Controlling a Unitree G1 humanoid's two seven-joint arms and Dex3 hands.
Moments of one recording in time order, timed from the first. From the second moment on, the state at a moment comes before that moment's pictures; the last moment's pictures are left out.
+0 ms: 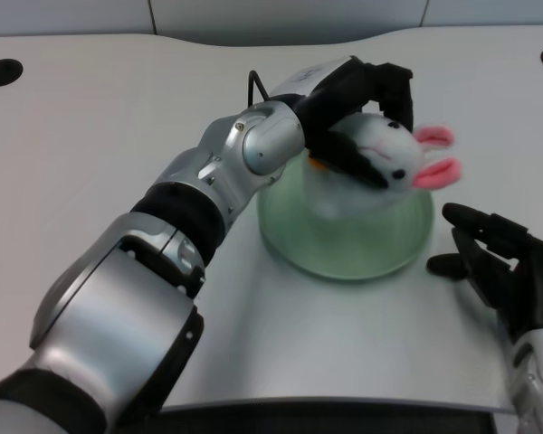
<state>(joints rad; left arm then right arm) -1.14 -0.01 -0.37 1.27 0.49 -0.36 -0.06 -0.25 -0.16 -0.20 0.74 0.08 -0.37 0.03</state>
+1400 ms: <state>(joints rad) -1.14 0.00 -0.51 1.32 0.64 -0.26 -0.07 -0.23 -0.14 -0.20 0.72 0.08 -0.37 0.03</state>
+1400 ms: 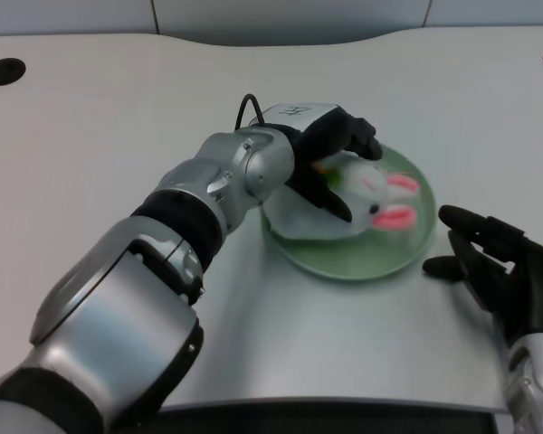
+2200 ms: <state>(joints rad) -1.14 0.06 -0.44 1.30 0.56 -0.36 -0.11 -0.24 -0.14 -0.21 0.72 0.08 -0.37 0.03</state>
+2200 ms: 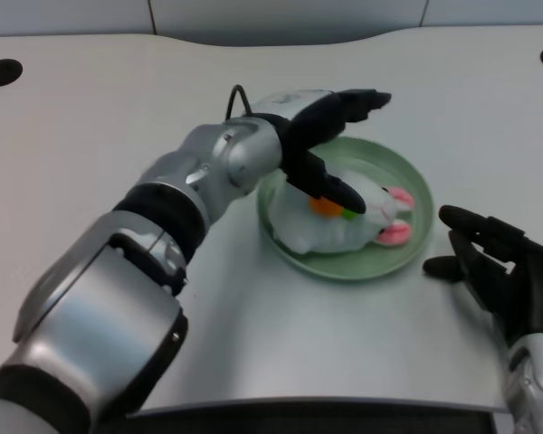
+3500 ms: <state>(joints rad) -0.69 0.36 -0.09 0.89 0.15 -0.47 -0.40 -0.26 -0.15 -0.20 0.75 0.08 -0.38 0.03</state>
